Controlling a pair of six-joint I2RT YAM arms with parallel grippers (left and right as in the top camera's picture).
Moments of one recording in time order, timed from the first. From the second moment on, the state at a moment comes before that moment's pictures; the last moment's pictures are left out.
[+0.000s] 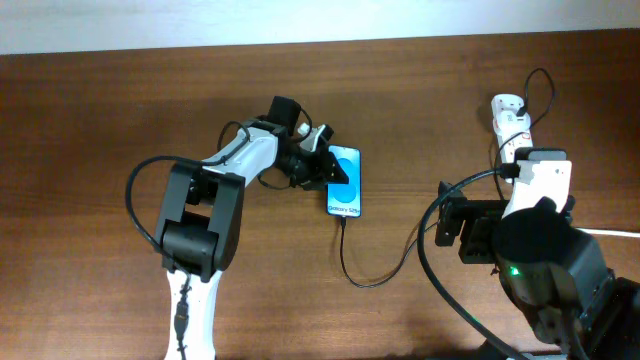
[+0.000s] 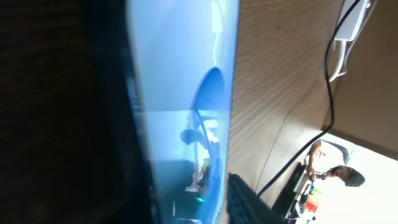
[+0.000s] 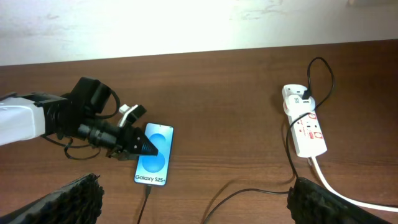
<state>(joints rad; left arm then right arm) -0.34 2.31 1.60 -0.65 0.83 -0.28 0.78 0.96 1.54 -1.26 0.60 0.56</state>
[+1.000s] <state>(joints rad) -0.34 2.14 1.62 -0.91 0.19 -0.33 0.78 0.96 1.53 -1.13 0.80 0.56</state>
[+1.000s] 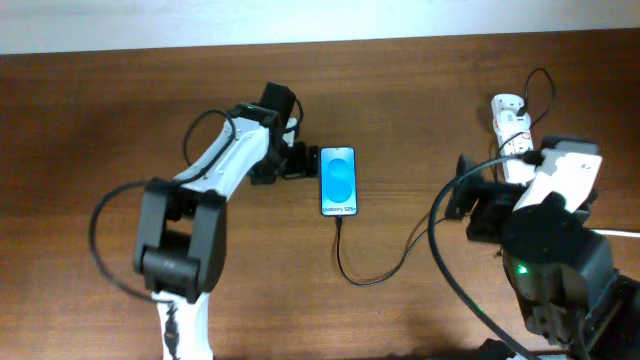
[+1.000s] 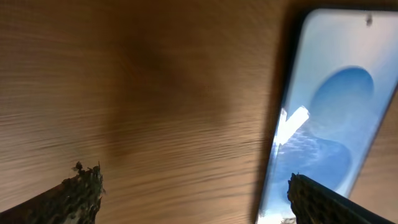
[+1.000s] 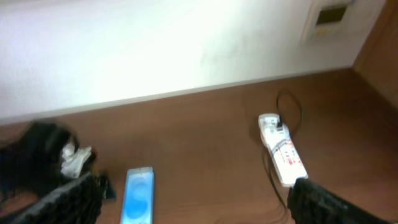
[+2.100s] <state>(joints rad) 0.06 0.49 1.24 -0.52 -0.17 0.13 0.18 1.33 1.53 -1.21 0.36 0.73</state>
